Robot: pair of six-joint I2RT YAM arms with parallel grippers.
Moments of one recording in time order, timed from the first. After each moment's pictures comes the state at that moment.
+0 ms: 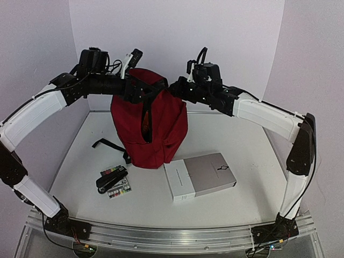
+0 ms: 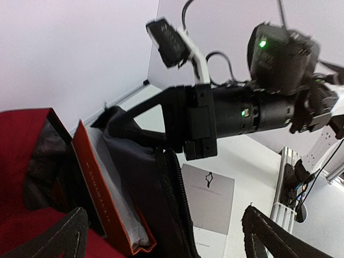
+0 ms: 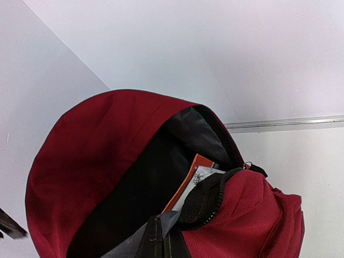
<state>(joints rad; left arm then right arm) -0.64 1.50 1.65 -0.48 0.46 -0.03 0.78 1.92 1.85 -0.15 0.11 0.64</state>
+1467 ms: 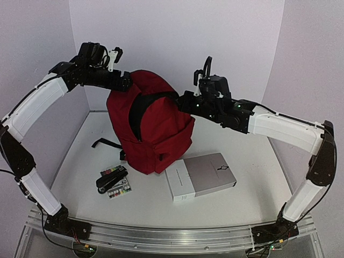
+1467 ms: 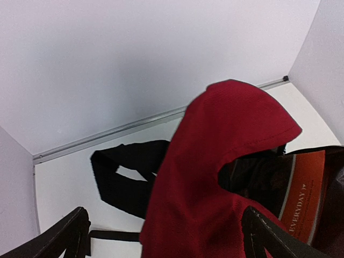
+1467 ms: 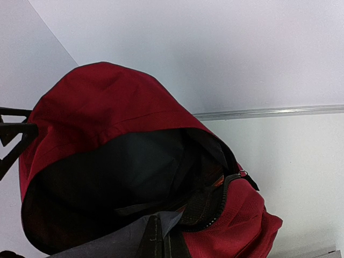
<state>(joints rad) -0.51 1.61 1.86 -0.74 -0.07 -0.05 0.89 1.69 1.54 -0.15 0.34 0.58</state>
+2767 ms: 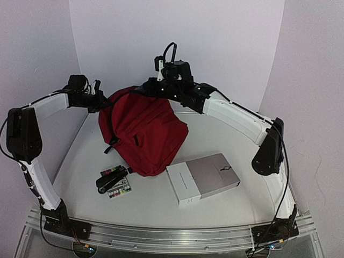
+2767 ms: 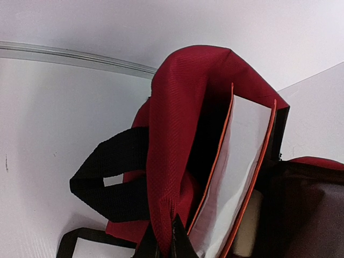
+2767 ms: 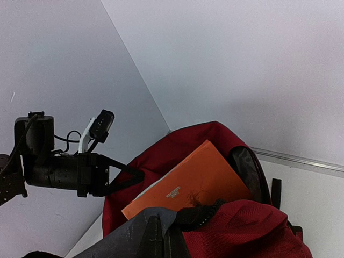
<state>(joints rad) -0.08 1.79 1.53 -0.37 0.59 -0.42 0.88 2.27 2.39 -0.30 0.11 0.41</state>
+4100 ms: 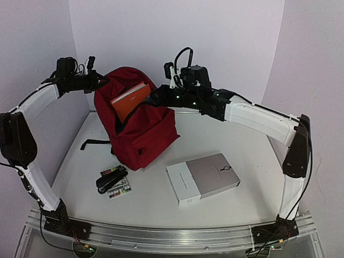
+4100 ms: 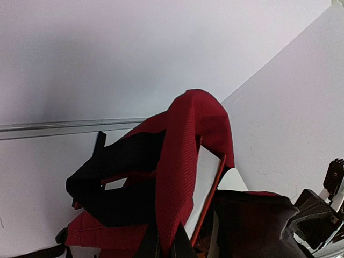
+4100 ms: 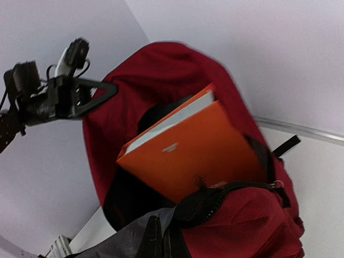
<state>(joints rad) -0.03 1.69 1.64 -0.30 0.81 -0.43 0.88 1.95 1.90 -0.17 -0.01 0.46</state>
